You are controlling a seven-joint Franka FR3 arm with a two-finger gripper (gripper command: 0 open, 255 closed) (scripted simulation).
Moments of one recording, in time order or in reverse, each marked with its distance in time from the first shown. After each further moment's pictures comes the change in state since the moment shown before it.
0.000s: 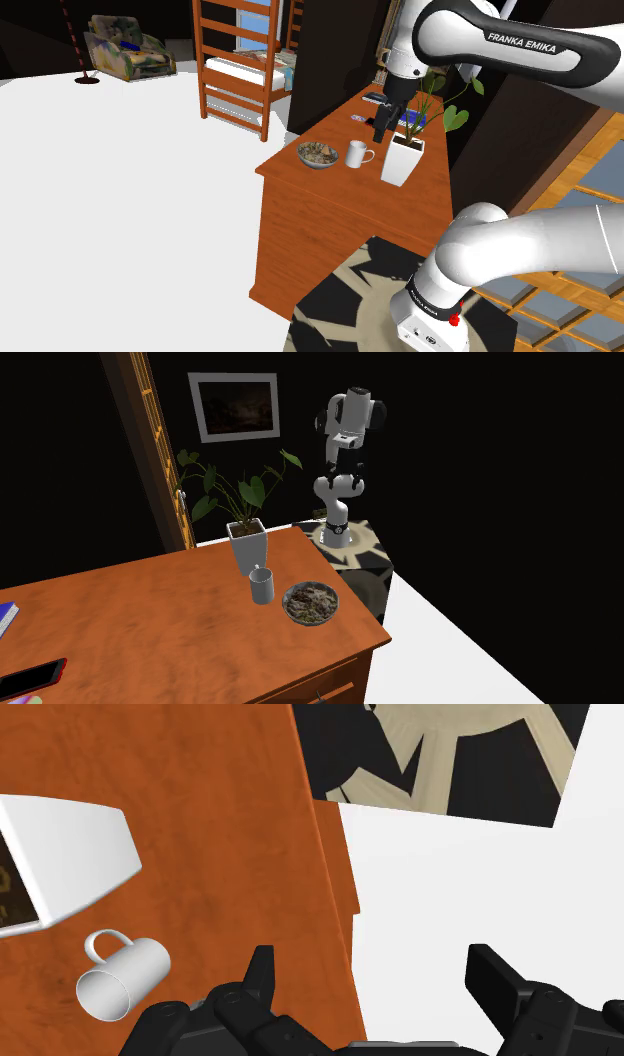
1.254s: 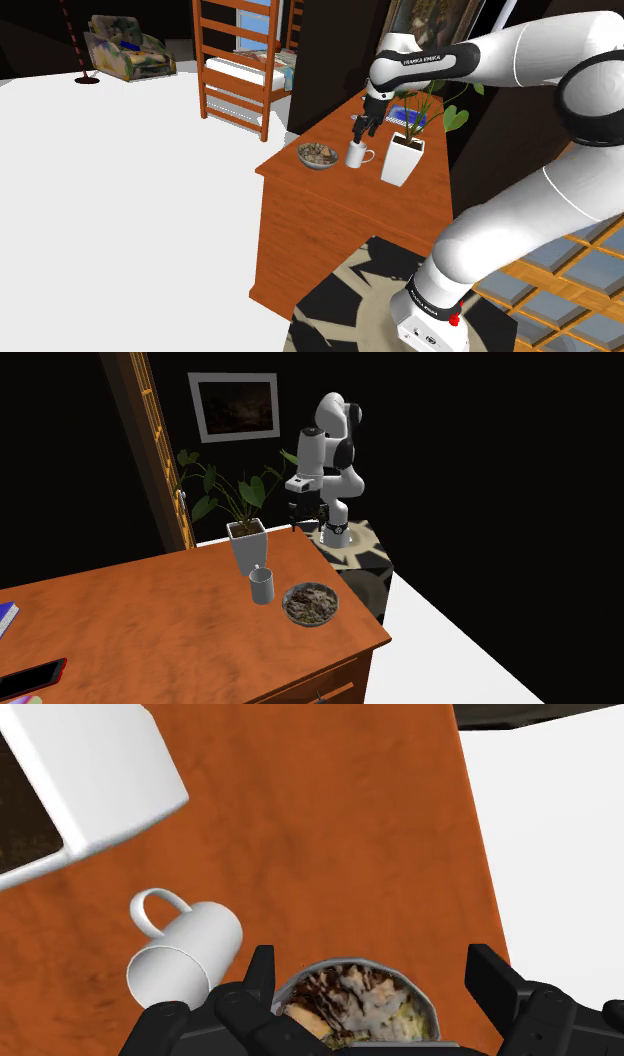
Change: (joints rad) arm -0.076 0.465 -0.254 0.077 -0.024 0.457 -0.143
